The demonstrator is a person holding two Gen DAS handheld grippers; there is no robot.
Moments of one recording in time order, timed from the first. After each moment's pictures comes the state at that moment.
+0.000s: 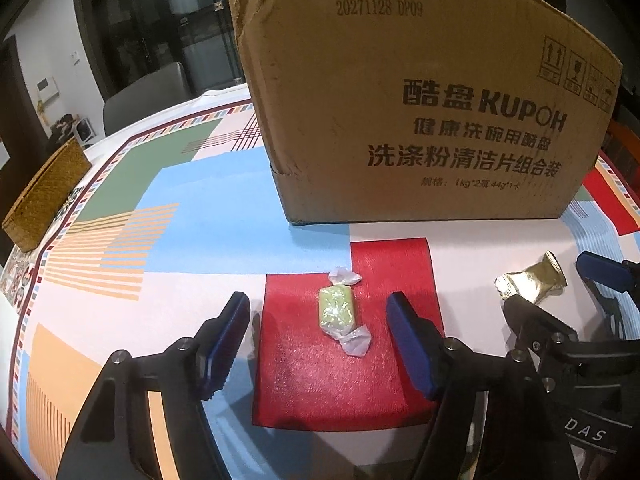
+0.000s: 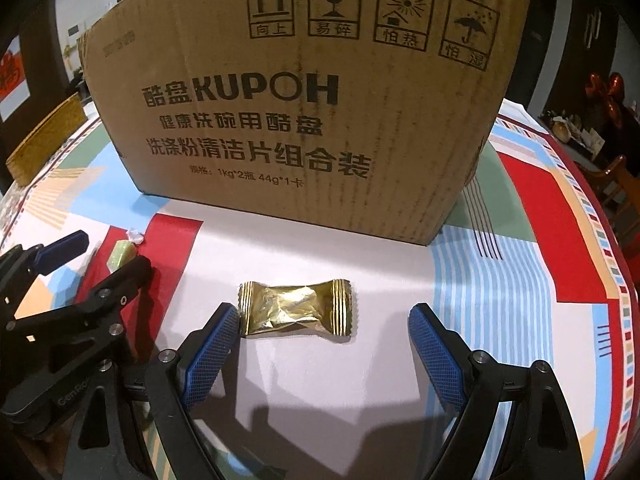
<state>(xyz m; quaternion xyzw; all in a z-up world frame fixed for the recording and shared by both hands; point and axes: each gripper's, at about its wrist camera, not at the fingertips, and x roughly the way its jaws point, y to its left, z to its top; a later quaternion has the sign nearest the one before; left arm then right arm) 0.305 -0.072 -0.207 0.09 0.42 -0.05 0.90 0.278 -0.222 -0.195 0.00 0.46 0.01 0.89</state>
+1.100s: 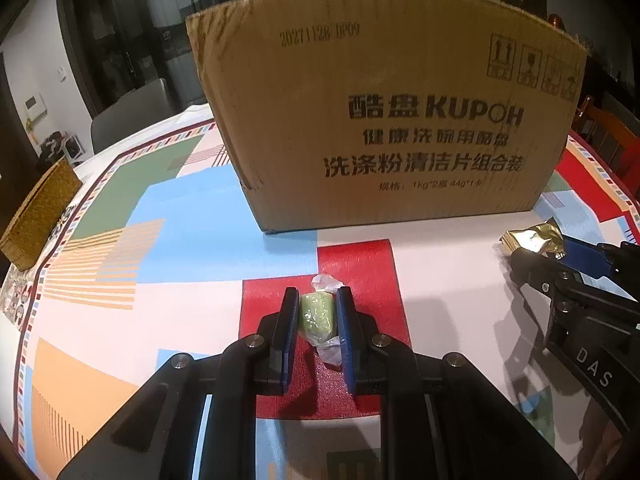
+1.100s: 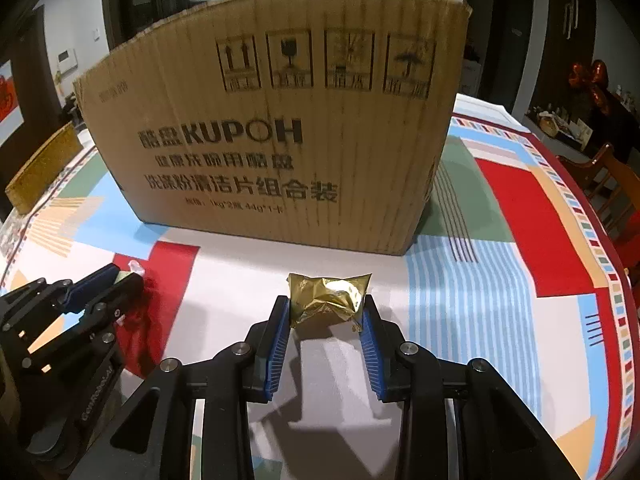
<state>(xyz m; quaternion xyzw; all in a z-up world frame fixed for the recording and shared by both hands) 0.290 -0.090 -0.196 0.11 0.41 -0.08 0.90 0.267 -0.247 -0.171 0.03 0.43 -0.01 0.90</state>
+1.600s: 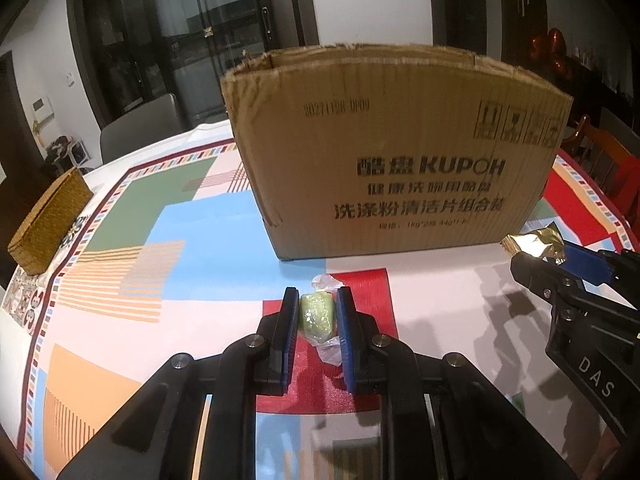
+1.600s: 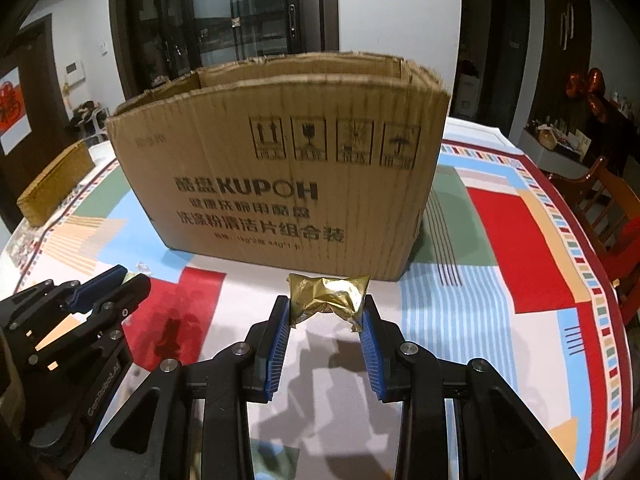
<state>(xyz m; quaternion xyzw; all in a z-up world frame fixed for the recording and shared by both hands) 0.272 -0.088 -0.158 0.10 0.38 -0.08 0.91 0.255 -0.231 -0.141 0.03 0.40 -0.01 0.92</state>
